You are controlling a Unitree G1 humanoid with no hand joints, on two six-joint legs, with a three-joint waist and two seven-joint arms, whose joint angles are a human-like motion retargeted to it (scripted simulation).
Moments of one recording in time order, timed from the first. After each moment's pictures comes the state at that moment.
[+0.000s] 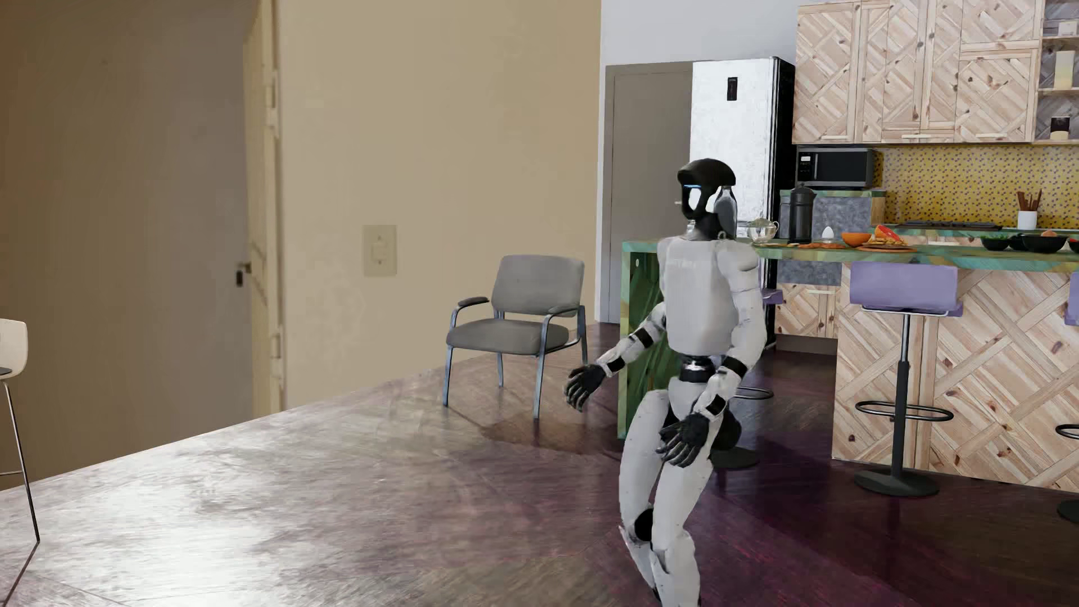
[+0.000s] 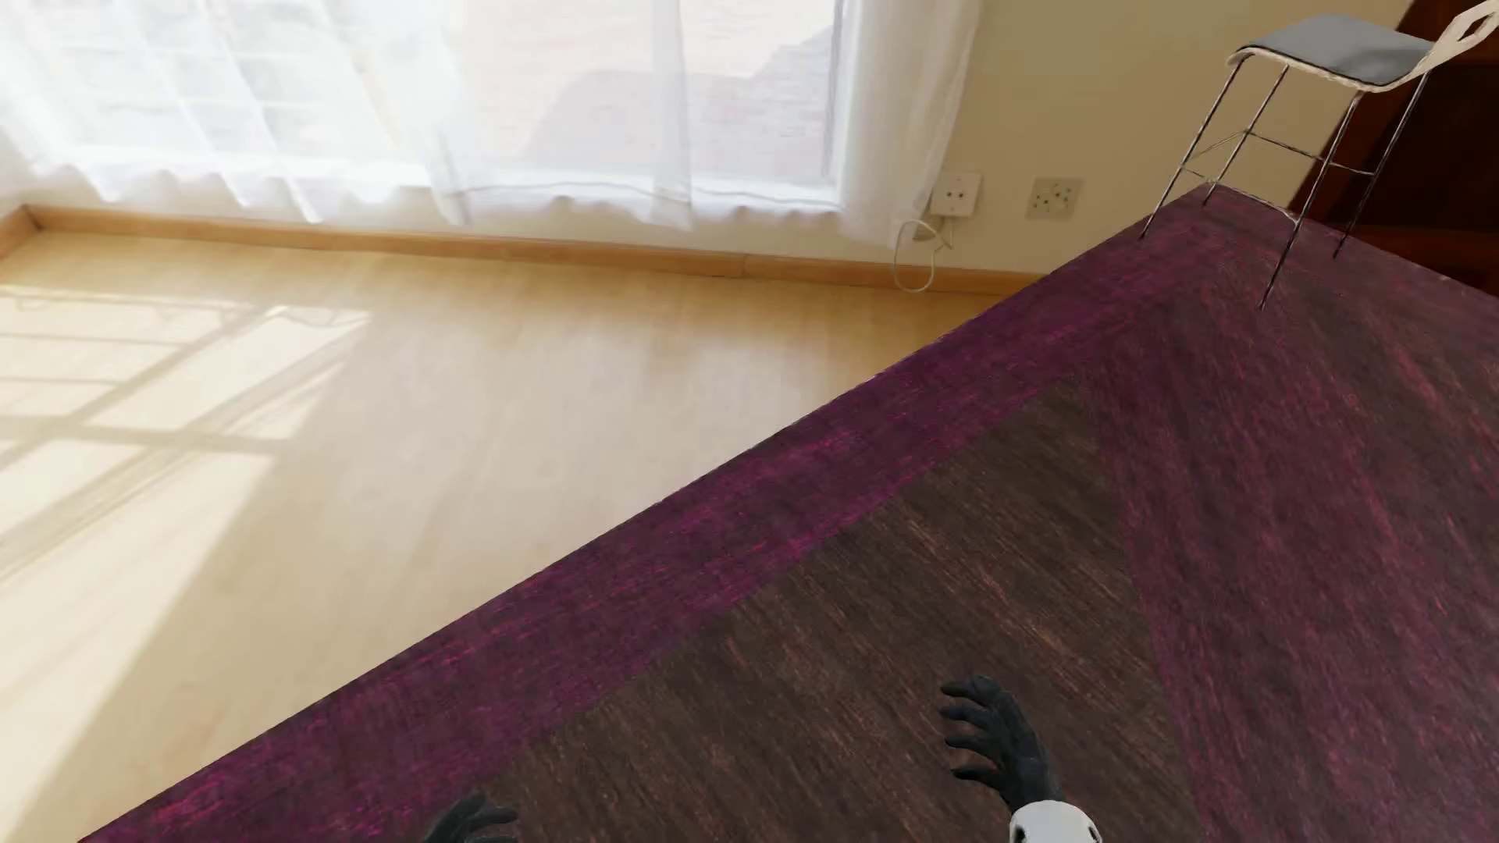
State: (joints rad) body -0.41 -0.25 -0.02 0.01 -0.01 -0.03 0.03 0.02 -0.01 0.65 0.66 0.22 0.11 -0.31 -0.42 0.15 -0.16 0.01 0.00 -0.05 -0.01 0.66 0.56 0.00 0.00 0.02 -0.02 0.00 0.02
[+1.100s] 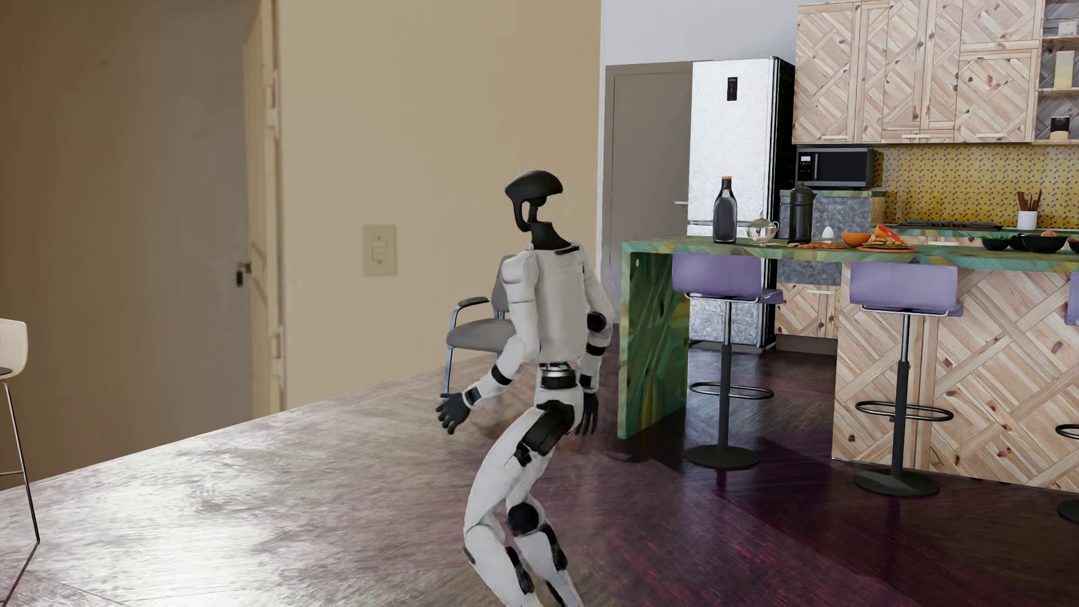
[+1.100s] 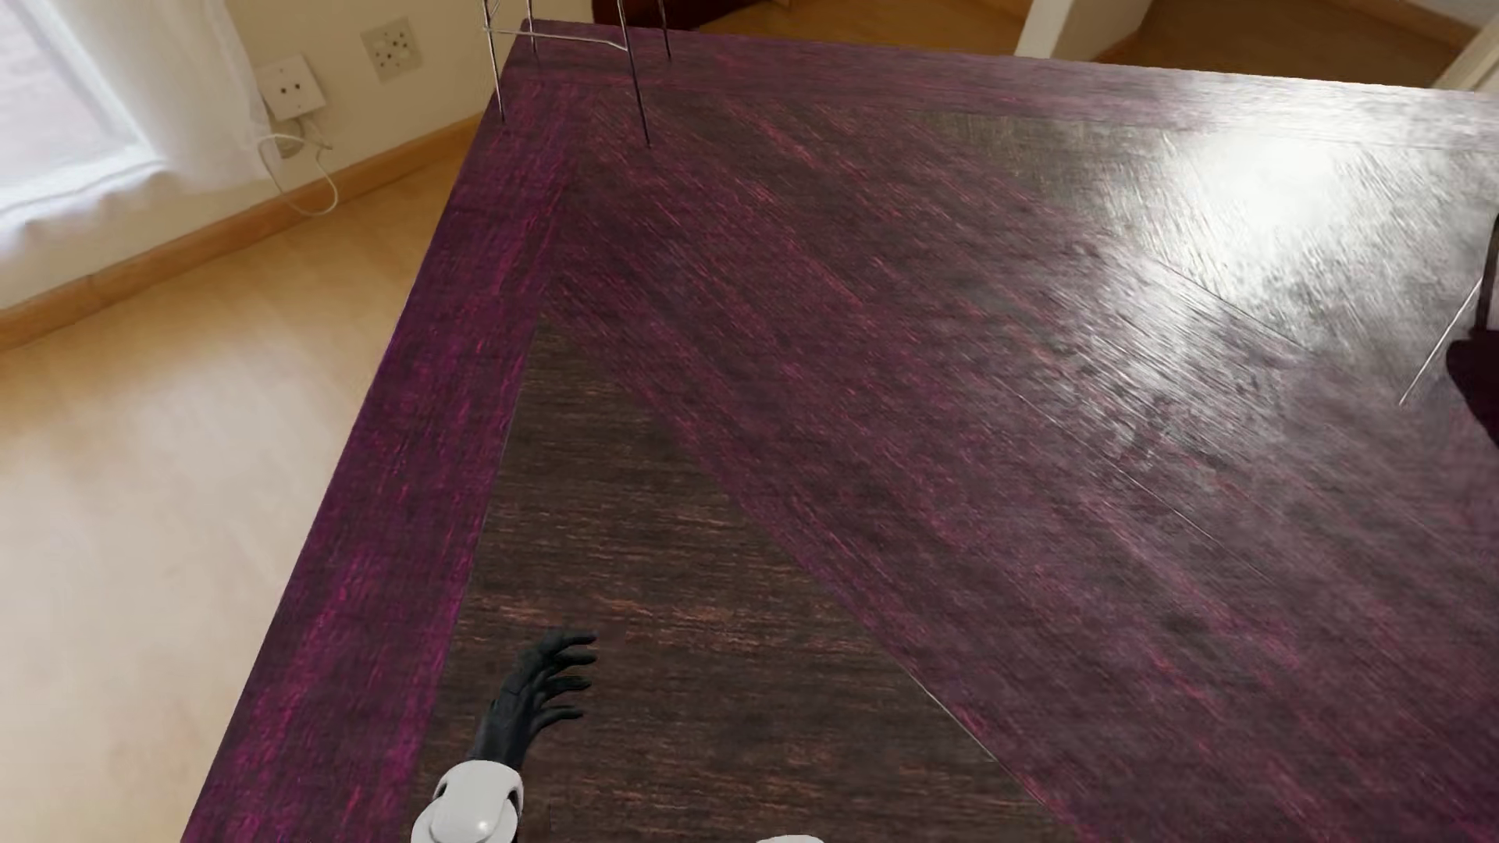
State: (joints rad) body -0.55 -0.40 -0.23 0.10 0.02 -0.07 -0.03 -0.05 0.07 1.18 0.90 0.02 0.34 -0.31 -0.56 0.09 -0.20 -0.19 -0.06 -0.17 0.10 0.62 0.76 0.00 -0.02 -0.17 0.16 0.12 -0.06
